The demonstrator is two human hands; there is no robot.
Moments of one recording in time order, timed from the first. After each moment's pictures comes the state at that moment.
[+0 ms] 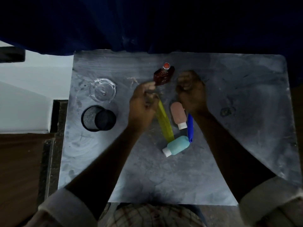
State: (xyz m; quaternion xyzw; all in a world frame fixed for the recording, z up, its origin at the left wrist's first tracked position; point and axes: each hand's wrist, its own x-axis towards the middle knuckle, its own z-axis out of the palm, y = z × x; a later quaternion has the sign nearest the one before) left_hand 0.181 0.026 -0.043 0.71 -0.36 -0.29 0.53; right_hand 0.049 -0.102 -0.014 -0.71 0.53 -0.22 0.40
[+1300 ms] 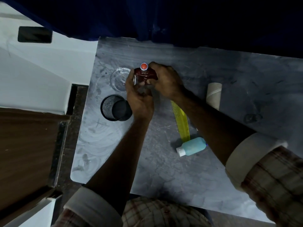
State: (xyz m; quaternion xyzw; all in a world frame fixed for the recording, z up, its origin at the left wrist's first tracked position) left_hand 0.210 0.038 -0.036 0.77 -0.14 -0.14 0.61; right_hand 0.183 -0.081 -0.030 -0.89 0.31 -0.04 0.34
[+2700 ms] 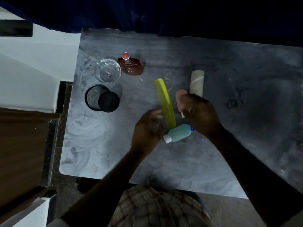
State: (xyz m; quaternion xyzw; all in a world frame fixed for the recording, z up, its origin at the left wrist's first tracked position) left_hand 0.110 0.133 -0.055 0.78 -0.32 -0.32 0.43; right_hand -0.024 -0.040 -0.014 -0.87 0.39 -0.04 0.29
